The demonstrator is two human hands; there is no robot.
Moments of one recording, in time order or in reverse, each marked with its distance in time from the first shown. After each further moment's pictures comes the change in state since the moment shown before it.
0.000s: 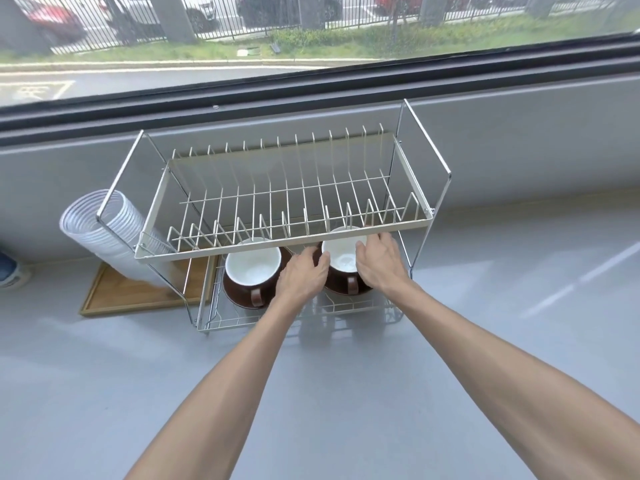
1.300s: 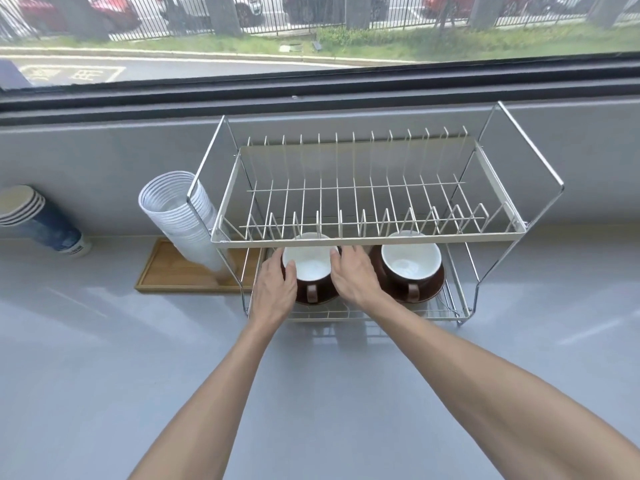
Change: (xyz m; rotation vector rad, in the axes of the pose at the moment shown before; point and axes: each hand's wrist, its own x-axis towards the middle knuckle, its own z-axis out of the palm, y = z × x) left_hand -0.010 -0.126 -0.061 -0.176 0.299 -0.006; right_hand -0.014 -0.109 0.081 0.188 -0.154 -0.127
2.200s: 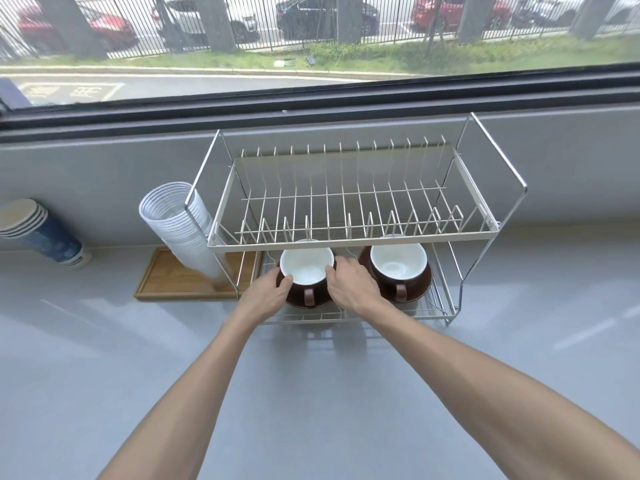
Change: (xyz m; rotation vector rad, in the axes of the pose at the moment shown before) left_hand -0.008 0.018 -0.026 0.261 -0.284 -0.066; right_hand -0.019 0.004 -0.013 -0.169 -0.082 0.024
